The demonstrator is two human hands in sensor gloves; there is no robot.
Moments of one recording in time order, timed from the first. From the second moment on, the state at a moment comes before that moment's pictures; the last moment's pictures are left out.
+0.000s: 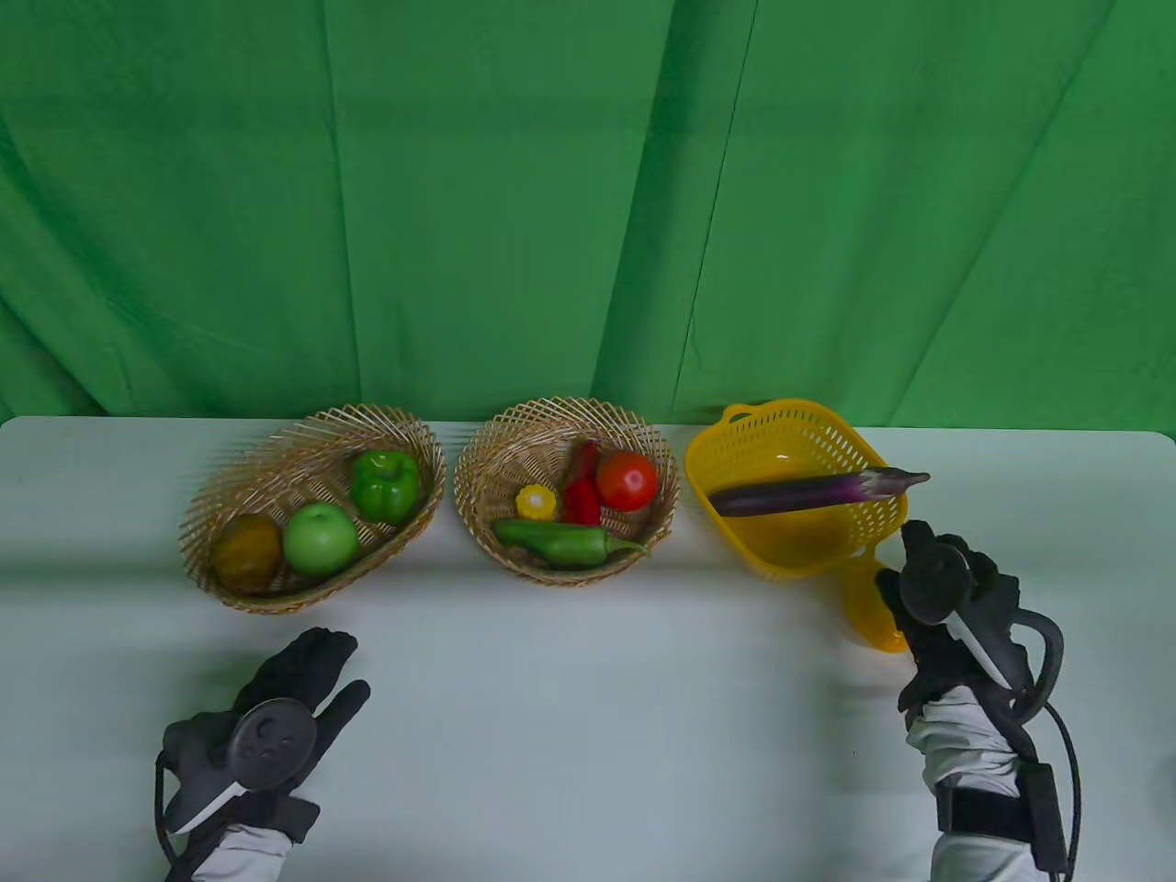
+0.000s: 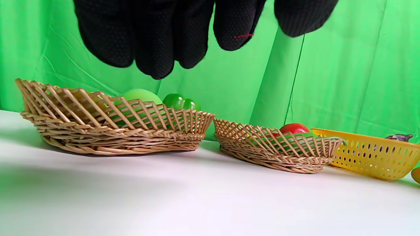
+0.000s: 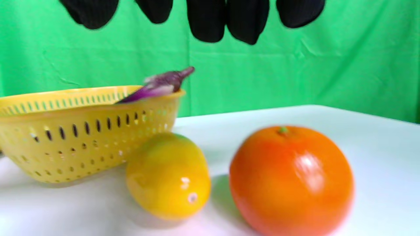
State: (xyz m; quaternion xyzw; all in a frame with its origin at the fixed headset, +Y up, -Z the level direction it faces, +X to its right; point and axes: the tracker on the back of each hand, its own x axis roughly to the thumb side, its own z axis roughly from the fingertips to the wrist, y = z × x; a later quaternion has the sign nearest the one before) left_hand -0.287 -0.721 -0.258 0.08 -0.07 0.10 0.99; right_hand 0.323 -0.670 -0.372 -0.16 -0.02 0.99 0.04
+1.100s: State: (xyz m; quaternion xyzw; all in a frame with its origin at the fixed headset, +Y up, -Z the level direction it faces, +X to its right) left_hand -0.287 -0.722 -0.258 0.07 -0.07 0.09 0.99; right_hand 0.370 -0.745 -0.382 -0.28 0.10 0.95 0.05
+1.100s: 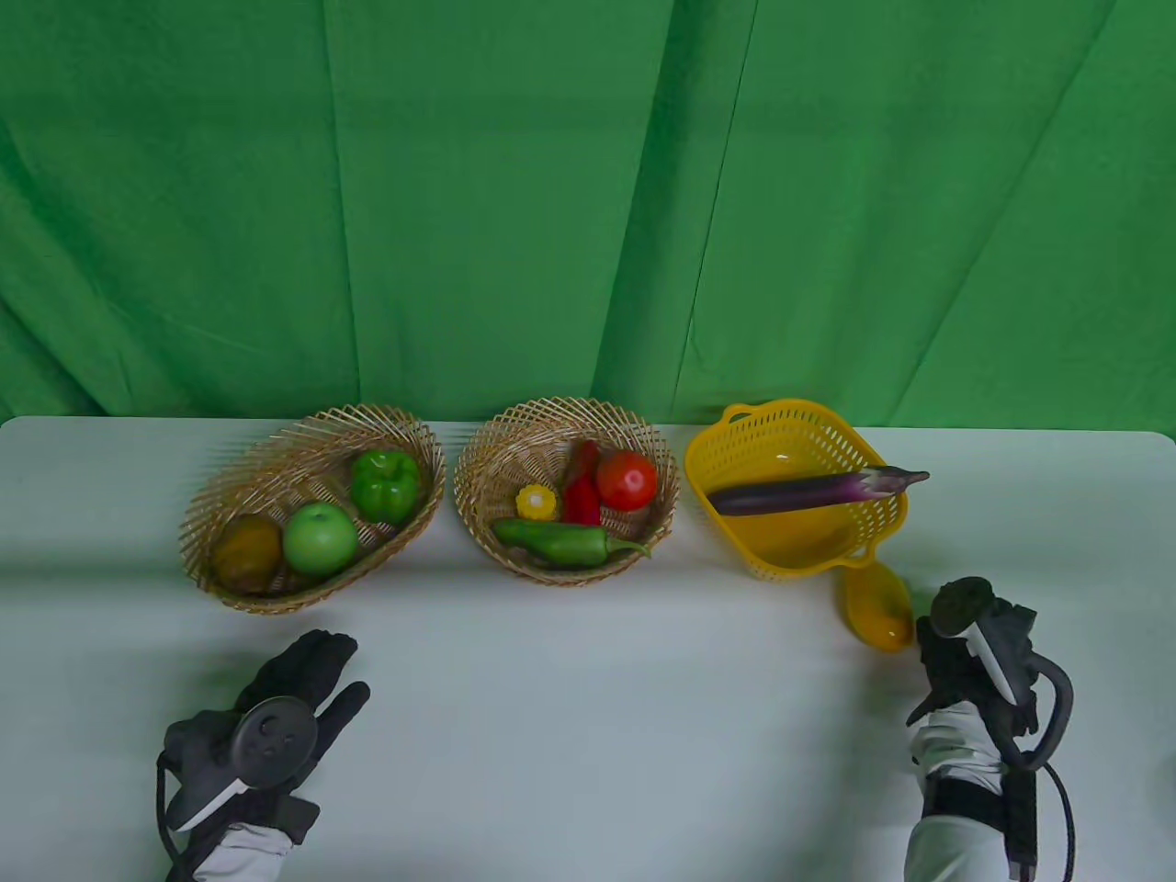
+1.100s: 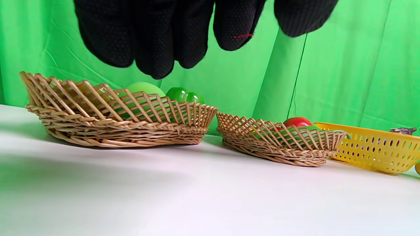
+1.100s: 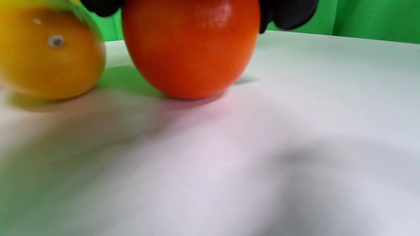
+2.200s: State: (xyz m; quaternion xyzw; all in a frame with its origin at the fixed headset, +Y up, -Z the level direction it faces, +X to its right) left_hand -0.292 -0.719 -0.258 0.09 -0.07 0.10 0.99; right_hand 0.326 -0.670 -0.388 -0.21 0.06 0.98 0.00
